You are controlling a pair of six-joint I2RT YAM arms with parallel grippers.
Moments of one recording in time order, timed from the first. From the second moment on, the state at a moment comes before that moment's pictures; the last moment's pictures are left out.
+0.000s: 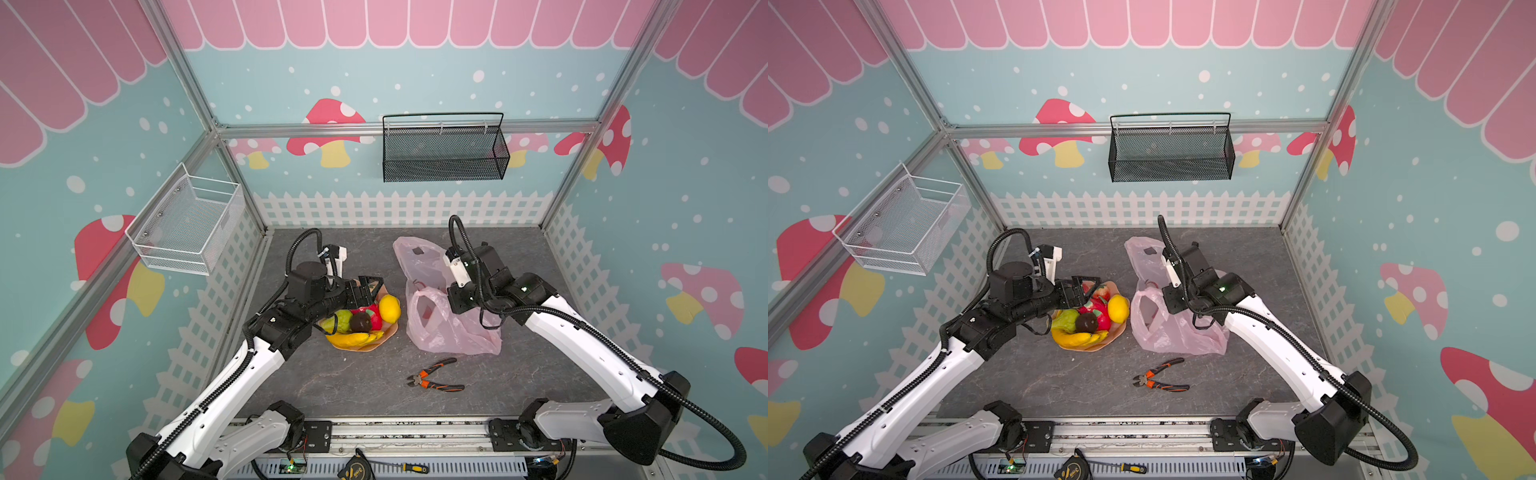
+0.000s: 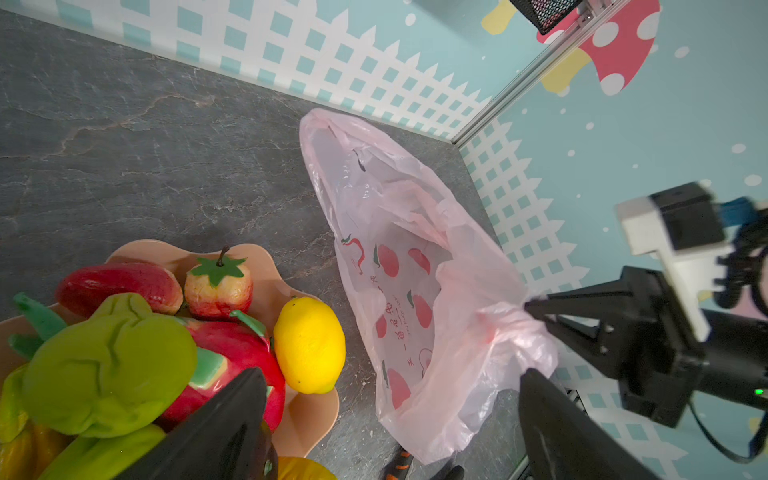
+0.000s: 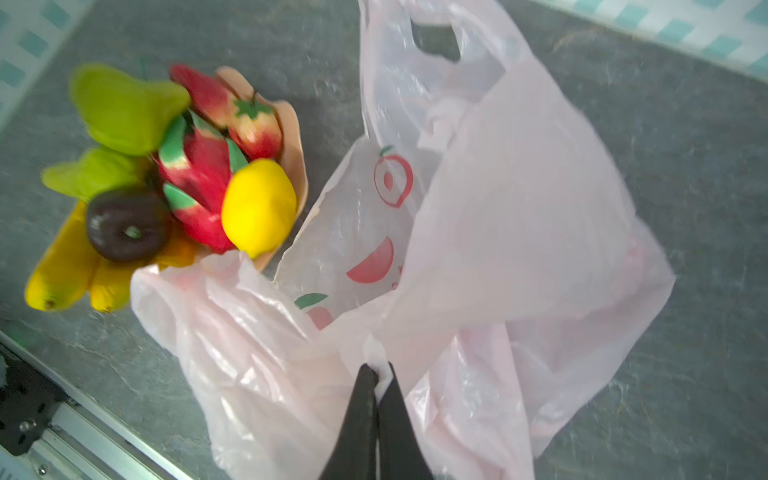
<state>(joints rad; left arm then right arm) -0.47 1.00 0.96 -0.39 0.24 -0.59 0.65 1.29 1.27 -0.91 0.07 0.17</state>
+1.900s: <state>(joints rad) -0.51 0.86 0.86 -0.47 0.17 -0.55 0.87 1.92 1.54 -1.15 0.36 0.87</state>
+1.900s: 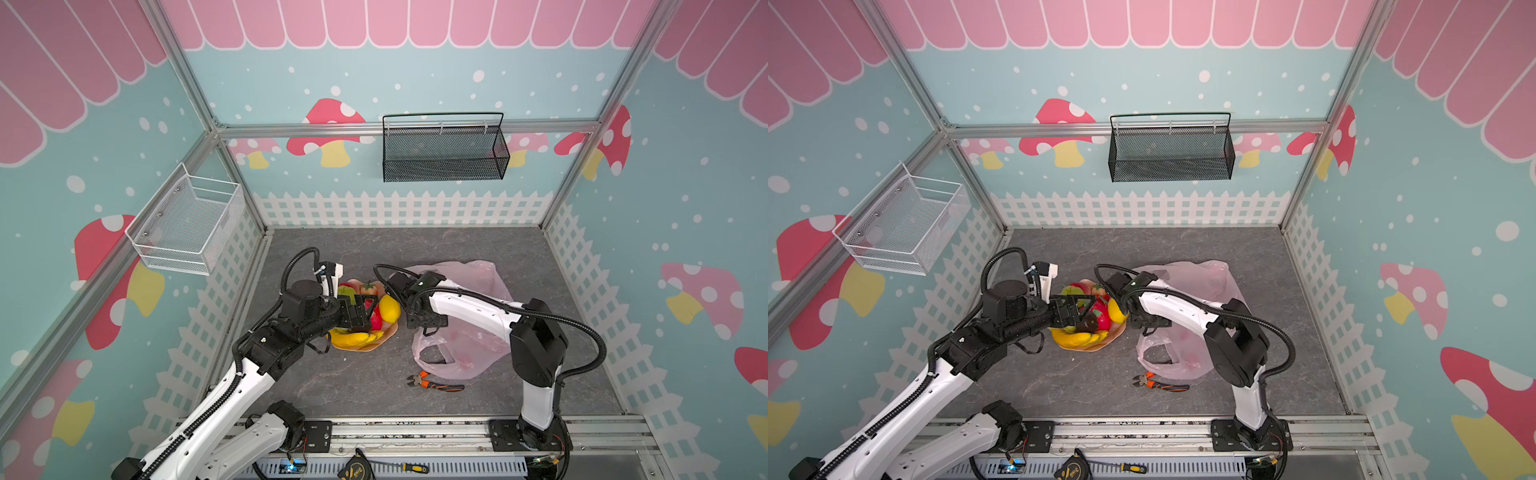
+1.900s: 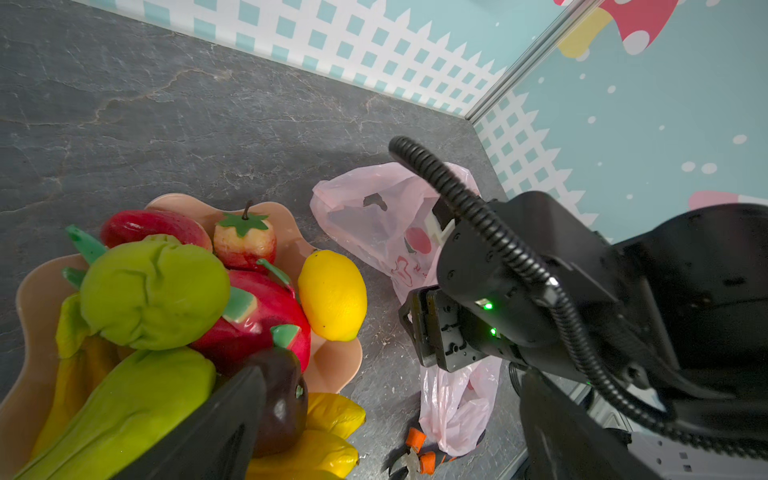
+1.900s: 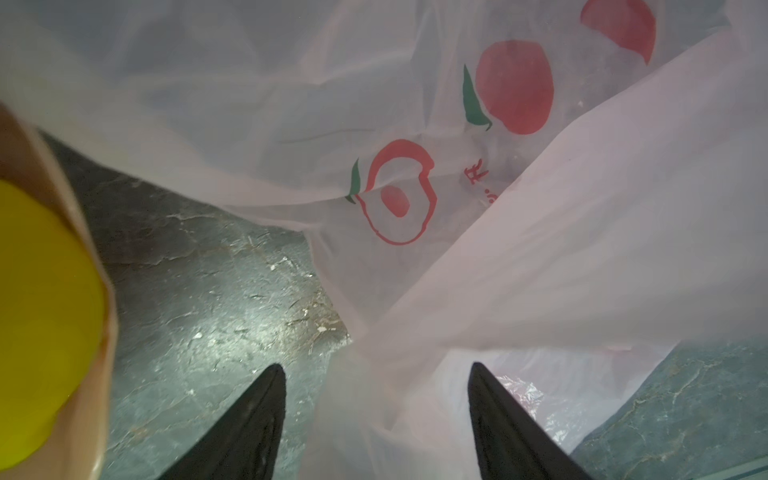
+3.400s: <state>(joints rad) -0.67 1.16 0.91 -0.28 0.23 -0.76 0.85 1.09 1.23 -1.02 0.46 0.81</state>
